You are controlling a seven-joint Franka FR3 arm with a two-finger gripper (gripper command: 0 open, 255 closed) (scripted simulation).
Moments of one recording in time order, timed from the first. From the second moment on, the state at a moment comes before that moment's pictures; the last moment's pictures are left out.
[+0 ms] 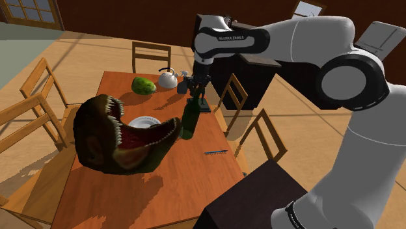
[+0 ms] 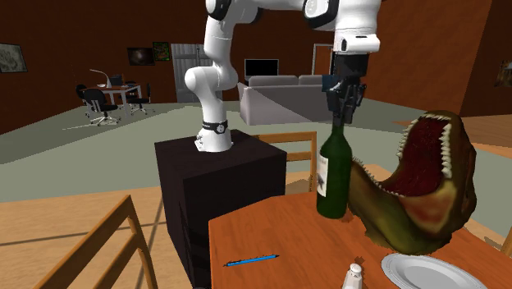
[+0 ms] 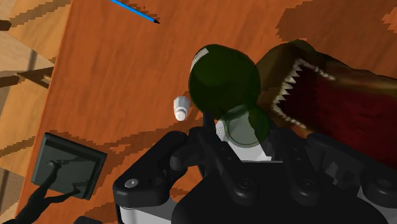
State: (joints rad) arm 0.10 0.39 0.00 -1.57 0.05 1.92 0.02
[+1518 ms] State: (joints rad) arm 0.12 0.67 0.00 -1.46 0.05 2.09 0.04
